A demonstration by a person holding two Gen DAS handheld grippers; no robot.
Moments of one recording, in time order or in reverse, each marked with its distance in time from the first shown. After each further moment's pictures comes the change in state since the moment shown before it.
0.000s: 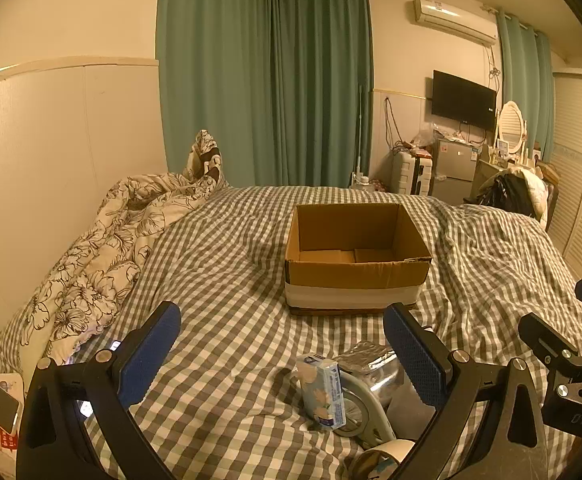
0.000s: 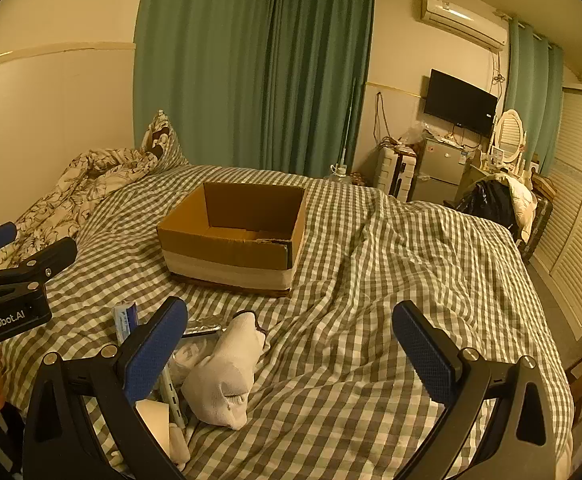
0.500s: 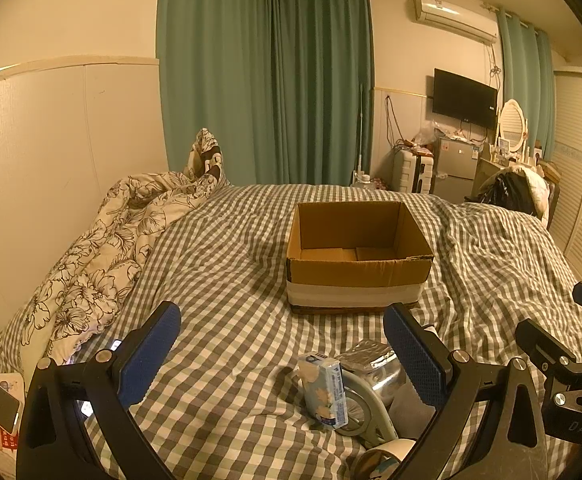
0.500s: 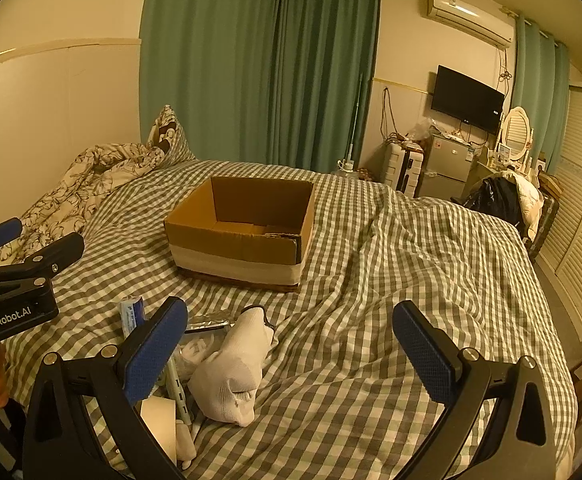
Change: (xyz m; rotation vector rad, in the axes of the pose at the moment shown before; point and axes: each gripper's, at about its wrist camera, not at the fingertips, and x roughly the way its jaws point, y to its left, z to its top) left arm 0.000 -0.001 -0.001 0.003 0.002 0.002; right arm 0.003 0.005 -0.001 -0.006 0.017 0.022
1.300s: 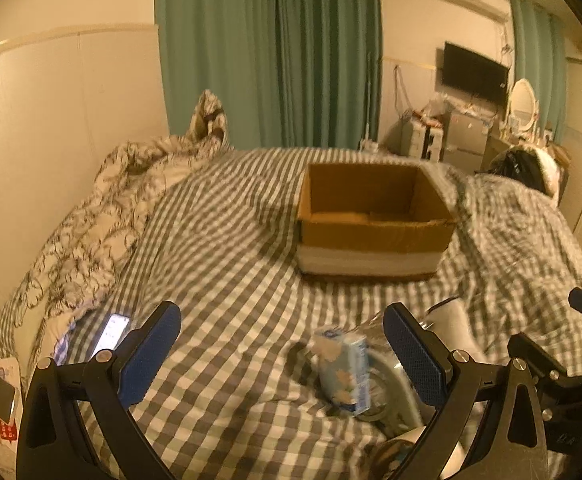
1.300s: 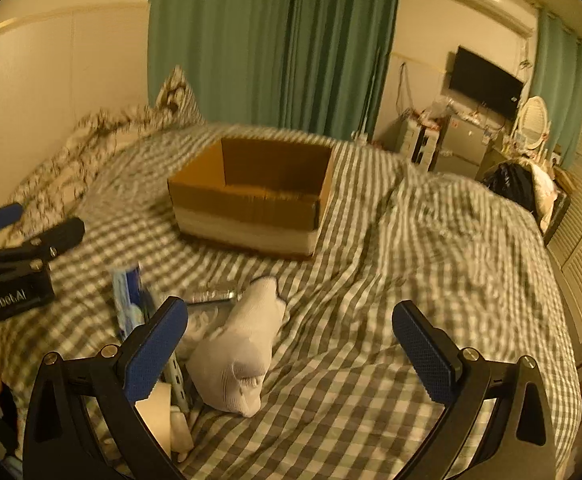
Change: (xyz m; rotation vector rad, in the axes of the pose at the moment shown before) left arm 0.041 0.009 -0.019 0.002 0.138 0.024; right arm 0.044 0.015 -0.015 -0.051 0.141 0.039
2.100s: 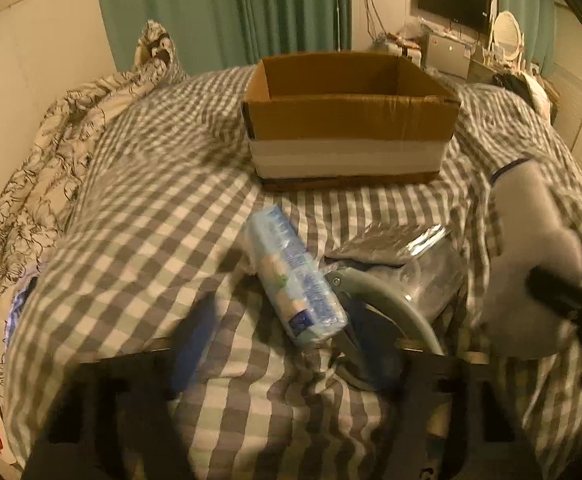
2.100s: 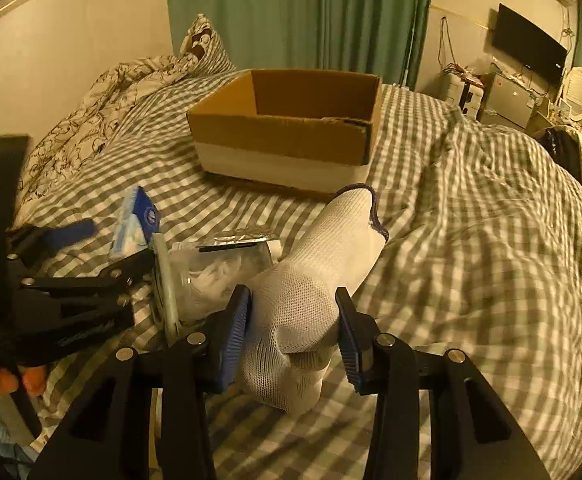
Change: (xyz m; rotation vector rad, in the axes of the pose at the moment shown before) left arm 0.080 -0.036 -0.047 0.132 0.250 -0.091; right arm 0.047 0.001 -0.020 -0.008 0.155 0.144
